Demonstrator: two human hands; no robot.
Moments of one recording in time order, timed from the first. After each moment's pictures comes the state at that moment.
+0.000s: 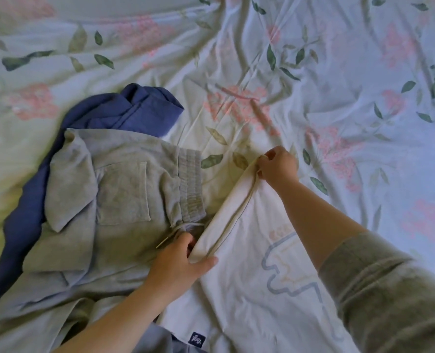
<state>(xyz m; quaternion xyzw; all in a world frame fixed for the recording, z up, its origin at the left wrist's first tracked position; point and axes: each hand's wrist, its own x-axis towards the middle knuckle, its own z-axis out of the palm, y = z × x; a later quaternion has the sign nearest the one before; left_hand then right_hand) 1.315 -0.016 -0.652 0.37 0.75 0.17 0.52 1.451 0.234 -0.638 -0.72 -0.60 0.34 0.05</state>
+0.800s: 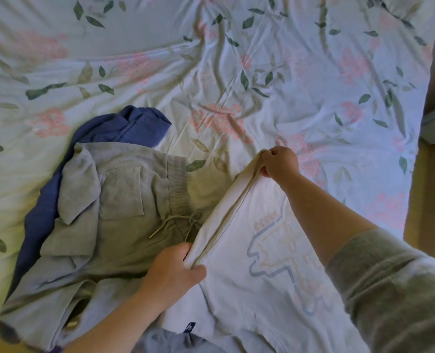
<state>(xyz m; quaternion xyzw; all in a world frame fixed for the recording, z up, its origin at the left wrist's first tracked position) 1.345 -0.038 -0.580 0.41 0.72 0.21 0.52 1.492 0.228 -0.554 -0.71 -0.58 0.39 0.10</state>
